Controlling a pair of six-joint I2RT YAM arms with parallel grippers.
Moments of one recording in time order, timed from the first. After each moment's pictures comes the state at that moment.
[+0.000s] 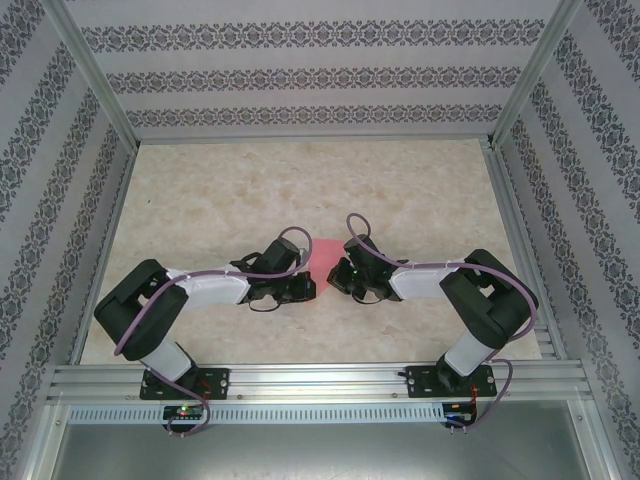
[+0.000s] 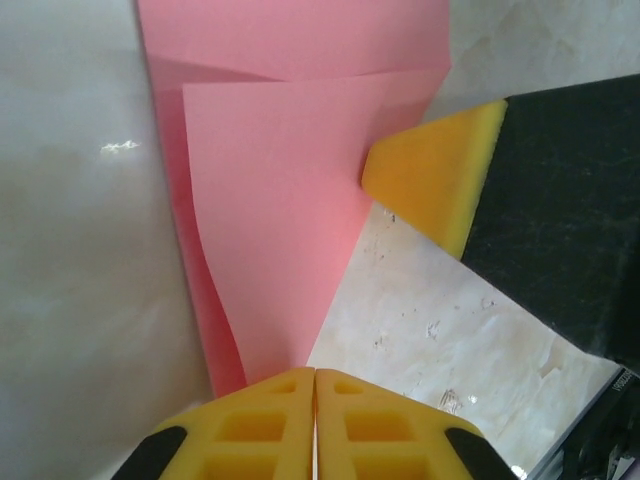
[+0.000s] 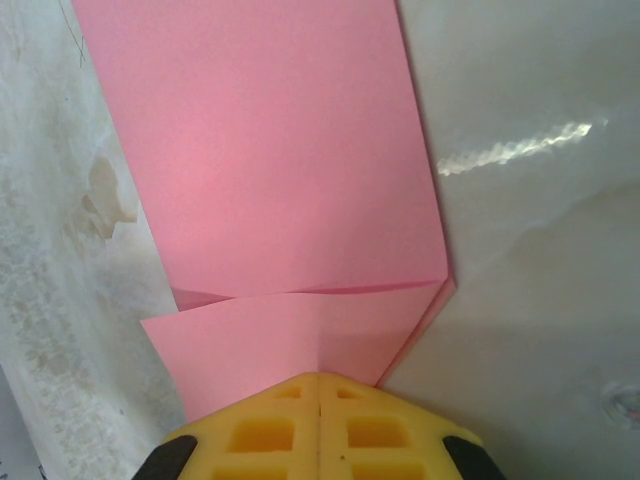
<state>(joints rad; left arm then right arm) -0.76 1.60 0.70 -0.05 0.36 -0.84 0.70 1.64 0.63 0.11 -0.23 1.15</state>
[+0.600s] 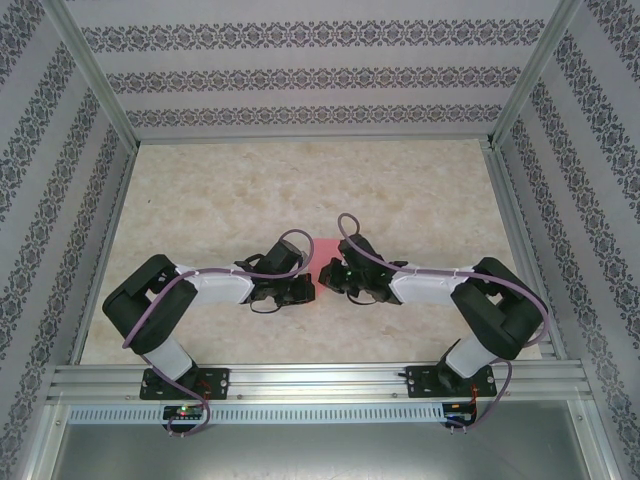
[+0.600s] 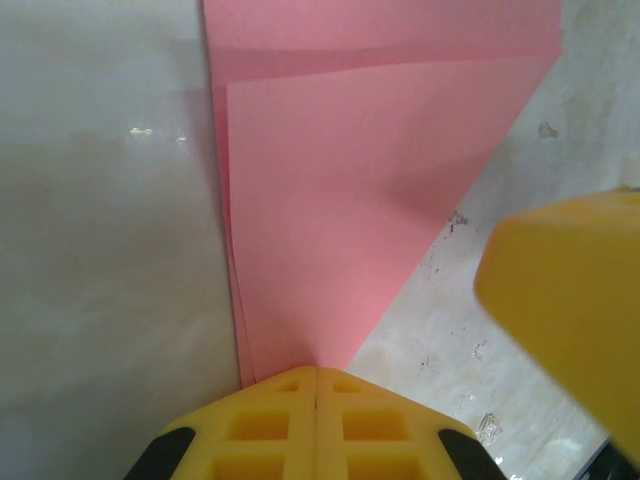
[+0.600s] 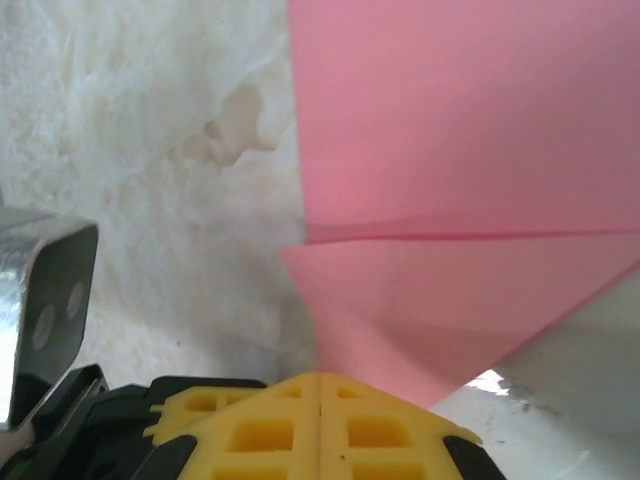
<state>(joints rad) -0.76 1.65 0.70 -0.04 0.34 -0.86 0.77 1.57 0.65 0.10 -0.24 1.05</state>
